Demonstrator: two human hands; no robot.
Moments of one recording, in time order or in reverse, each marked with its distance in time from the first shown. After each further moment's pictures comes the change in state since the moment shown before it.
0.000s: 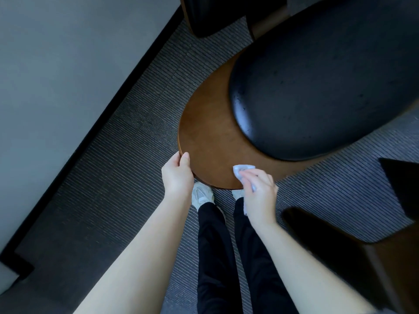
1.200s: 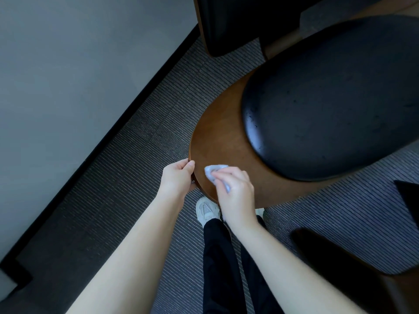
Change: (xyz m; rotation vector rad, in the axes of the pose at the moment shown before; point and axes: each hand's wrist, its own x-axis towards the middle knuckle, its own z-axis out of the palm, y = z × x) left_hand 0.031 0.023 -0.018 0.013 -0.200 -0.077; right_hand 0.026 -0.079 0.031 0.152 -0.101 -0.146
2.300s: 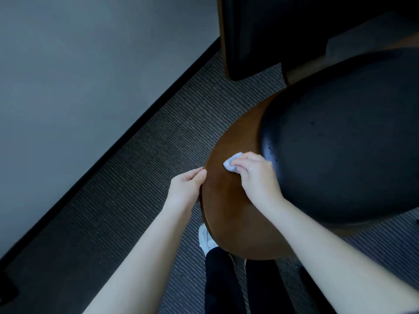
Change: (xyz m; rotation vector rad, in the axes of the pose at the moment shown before) left_hand 0.057 0.028 -0.003 -0.095 -0.004 -0.019; right_hand 0.135 0.021 0.011 -0.165 -0.150 -0.288
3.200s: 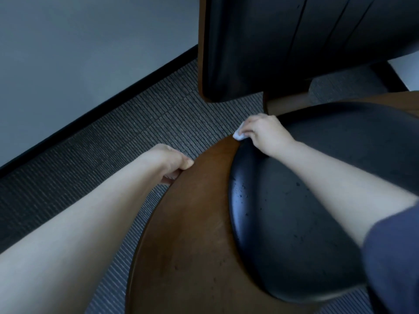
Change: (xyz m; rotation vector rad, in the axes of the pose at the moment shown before) left_hand 0.148 0.087 0.063 0.389 -0.121 -0.113; right_hand 0.221 0.122 -0.054 -0.542 -0.411 -0.287
